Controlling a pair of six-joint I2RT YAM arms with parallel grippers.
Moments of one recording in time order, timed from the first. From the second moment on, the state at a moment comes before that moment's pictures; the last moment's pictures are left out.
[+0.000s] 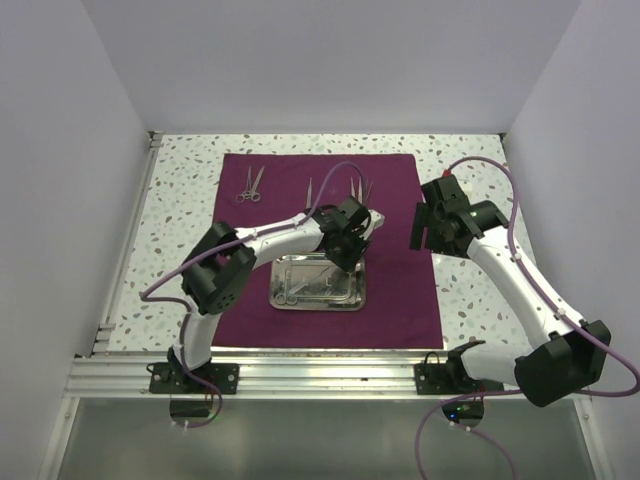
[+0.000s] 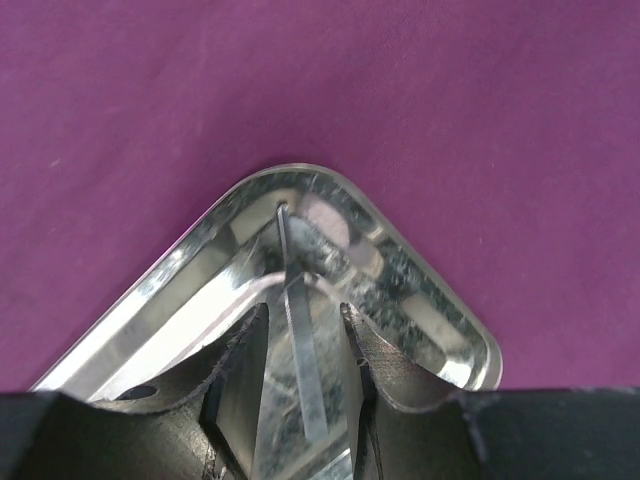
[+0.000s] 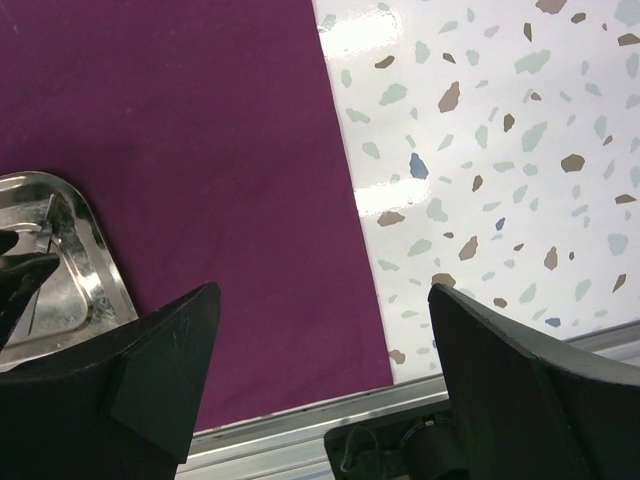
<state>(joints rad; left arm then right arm) -0.85 2.03 1.50 -0.57 0.10 -0.18 0.36 1.25 1.19 -1.06 0.38 0.52</state>
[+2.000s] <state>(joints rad) -0.57 2.23 2.06 -0.68 -0.28 -0.17 0.36 1.25 1.17 -1.07 0.38 0.52</state>
